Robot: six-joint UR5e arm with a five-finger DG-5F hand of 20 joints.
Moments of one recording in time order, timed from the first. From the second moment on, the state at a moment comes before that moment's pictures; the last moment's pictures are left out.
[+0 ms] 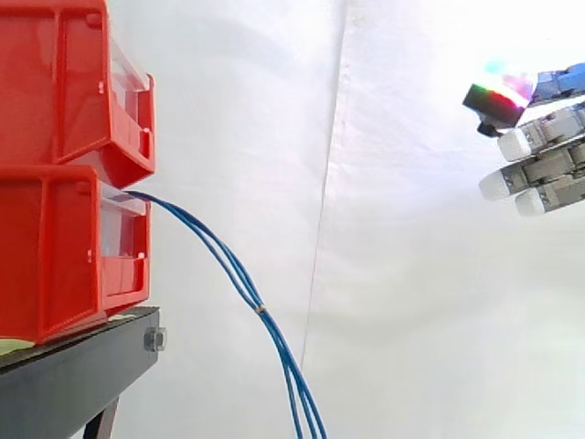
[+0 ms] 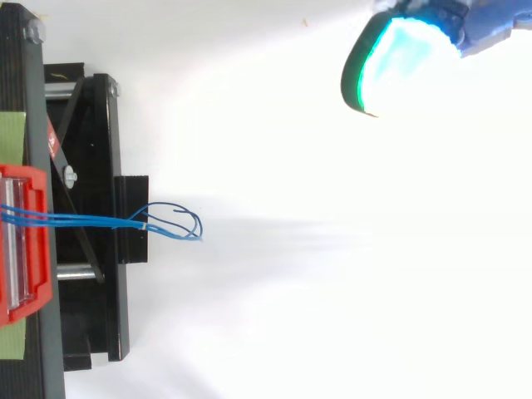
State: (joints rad) arm 0.03 -1.80 -1.59 -2.93 -1.39 -0.03
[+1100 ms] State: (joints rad) arm 0.10 -1.89 -1.70 -2.73 -1.24 -0.08
